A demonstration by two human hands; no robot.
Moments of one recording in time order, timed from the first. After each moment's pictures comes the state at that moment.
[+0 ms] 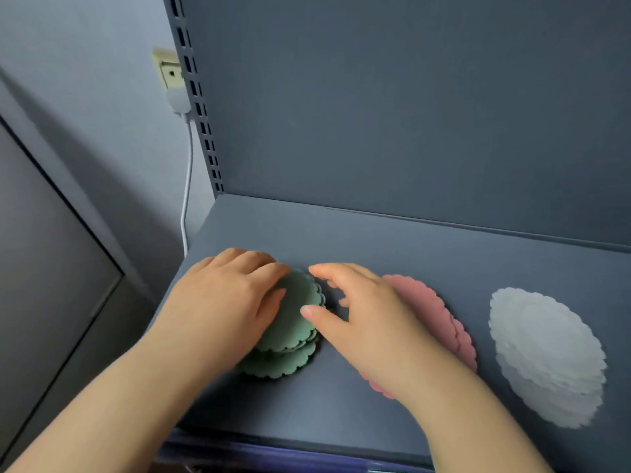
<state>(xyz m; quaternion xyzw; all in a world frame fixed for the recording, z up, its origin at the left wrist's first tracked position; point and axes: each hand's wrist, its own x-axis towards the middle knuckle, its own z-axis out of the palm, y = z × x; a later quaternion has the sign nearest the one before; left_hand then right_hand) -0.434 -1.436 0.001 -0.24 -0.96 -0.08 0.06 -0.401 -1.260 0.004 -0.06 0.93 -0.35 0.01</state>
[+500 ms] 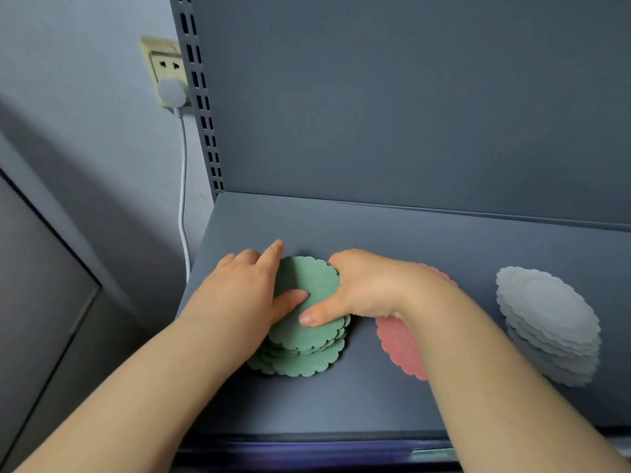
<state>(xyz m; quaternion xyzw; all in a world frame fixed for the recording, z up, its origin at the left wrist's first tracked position) -0.460 -1.453 -0.024 -0.20 -0.97 -0.14 -0.01 -0.450 -1.285 0.015 0.05 0.93 -0.26 0.27</state>
